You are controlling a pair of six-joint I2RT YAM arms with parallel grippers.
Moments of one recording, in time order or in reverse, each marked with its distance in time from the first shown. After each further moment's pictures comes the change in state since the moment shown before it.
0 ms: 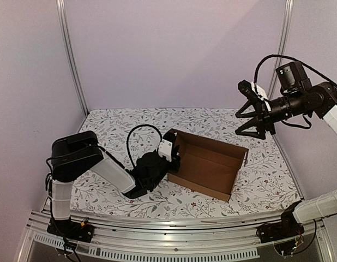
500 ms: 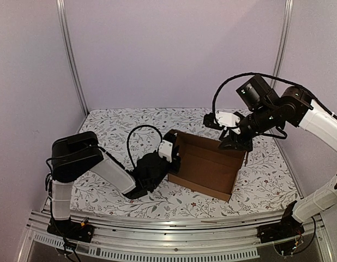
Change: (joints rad) left arm -0.009 0.000 0.000 -0.002 -0.028 0.008; right arm 0.328 0.152 -0.021 0.007 0.490 0.021
